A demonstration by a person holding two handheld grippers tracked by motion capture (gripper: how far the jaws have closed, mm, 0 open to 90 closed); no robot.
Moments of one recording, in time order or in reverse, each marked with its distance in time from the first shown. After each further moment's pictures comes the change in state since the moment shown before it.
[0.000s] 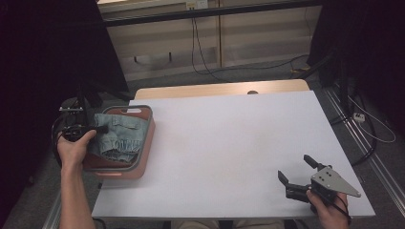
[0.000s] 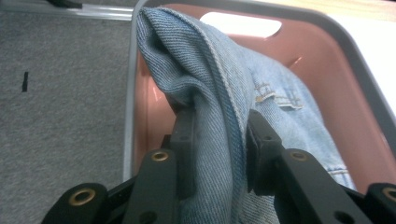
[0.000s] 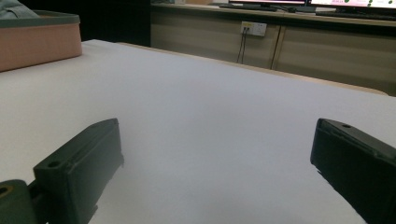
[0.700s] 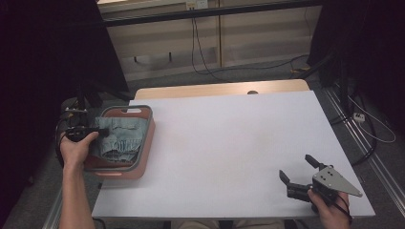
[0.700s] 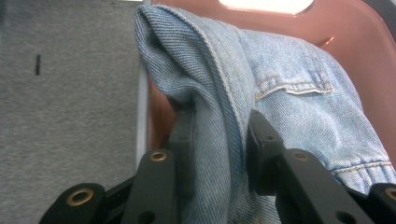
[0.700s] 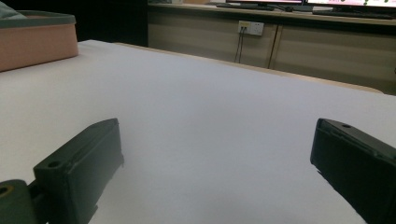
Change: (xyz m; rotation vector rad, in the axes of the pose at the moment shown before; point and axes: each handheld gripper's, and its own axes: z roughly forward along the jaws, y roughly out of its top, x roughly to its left) left arm 0.005 -0.002 0.016 0.065 0.024 -0.012; right arm -0.003 0.000 0.000 0.003 -0.008 0.004
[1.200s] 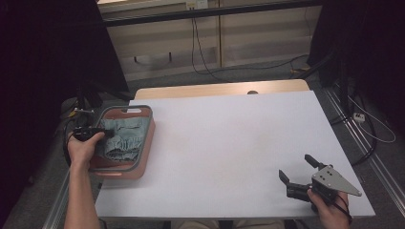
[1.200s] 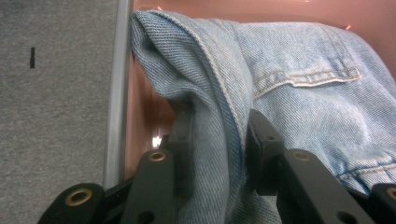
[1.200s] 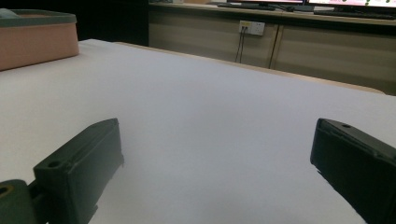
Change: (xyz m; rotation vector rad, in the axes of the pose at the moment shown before) left arm -0.004 0.001 0.020 0.023 0.026 0.017; right arm 0.000 0.000 0.001 0.001 0.003 -0.004
